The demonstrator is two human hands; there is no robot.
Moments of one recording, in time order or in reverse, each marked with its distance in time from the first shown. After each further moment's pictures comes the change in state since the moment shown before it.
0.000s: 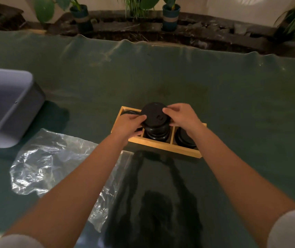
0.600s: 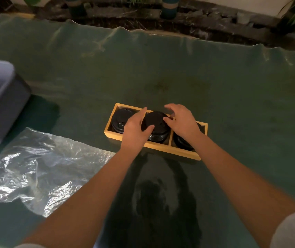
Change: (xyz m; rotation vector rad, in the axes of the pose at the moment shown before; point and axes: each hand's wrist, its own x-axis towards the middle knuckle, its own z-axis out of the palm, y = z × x) left_hand 0.035 -0.046 0.029 0.534 0.147 0.501; right_hand 0.034 0.044 0.002 -0.613 0.066 -0.341
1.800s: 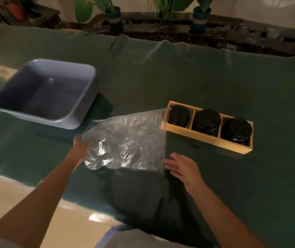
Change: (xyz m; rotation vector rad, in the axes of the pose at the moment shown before) left_hand -0.100 -0.219 -0.279 0.012 0.159 -0.598; right_hand -0.165 -0.154 0.115 1.071 -0.193 0.716
